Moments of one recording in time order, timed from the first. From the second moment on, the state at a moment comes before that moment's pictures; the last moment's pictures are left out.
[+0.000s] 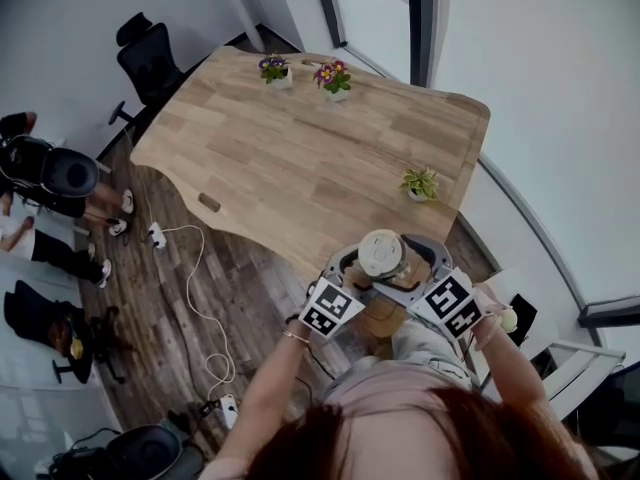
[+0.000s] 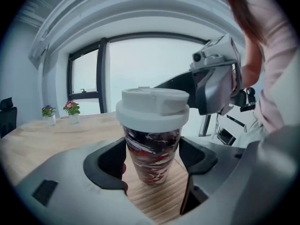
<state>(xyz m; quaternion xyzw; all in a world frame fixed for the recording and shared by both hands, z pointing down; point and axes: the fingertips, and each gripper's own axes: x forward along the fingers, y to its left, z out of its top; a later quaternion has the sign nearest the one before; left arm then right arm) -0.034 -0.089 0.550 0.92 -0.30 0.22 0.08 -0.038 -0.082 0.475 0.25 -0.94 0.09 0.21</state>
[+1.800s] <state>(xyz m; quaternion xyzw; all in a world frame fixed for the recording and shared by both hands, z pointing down) -0.024 -0.099 0.551 0.92 -0.29 0.25 0.07 -0.024 -0.094 0.484 0.26 -0.95 0.11 0.16</state>
